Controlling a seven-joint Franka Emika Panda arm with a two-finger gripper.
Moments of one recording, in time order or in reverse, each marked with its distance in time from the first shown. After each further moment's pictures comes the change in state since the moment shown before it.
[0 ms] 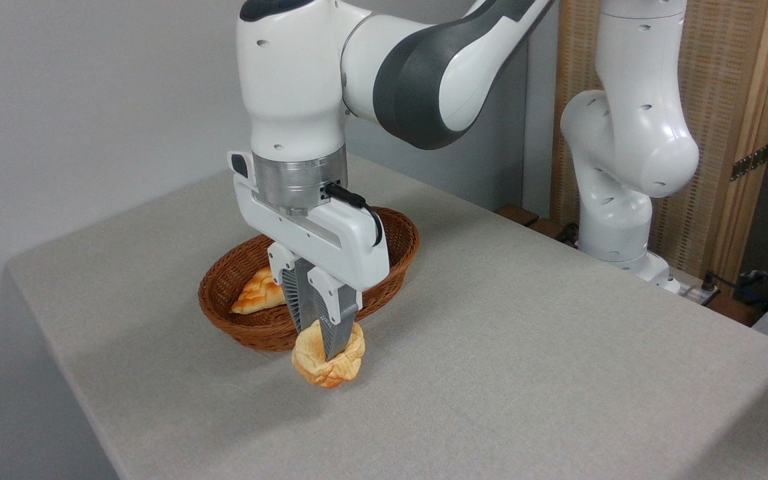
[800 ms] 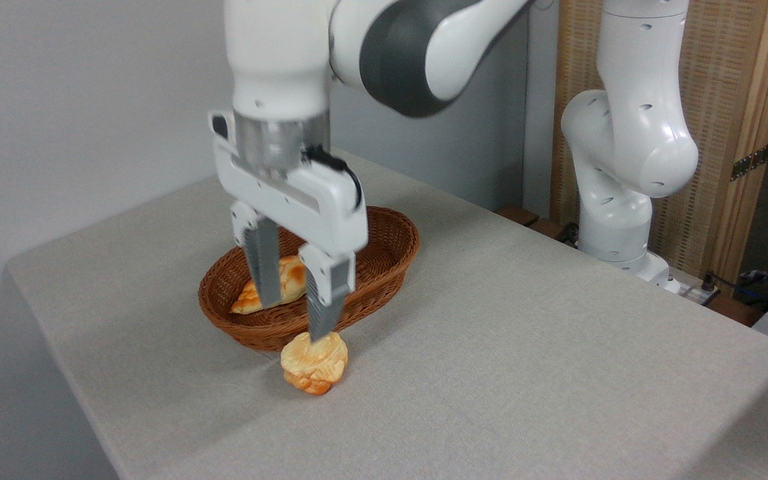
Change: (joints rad) arm -0.014 -0.023 -0.025 0.069 -0.017 -0.014 -0.031
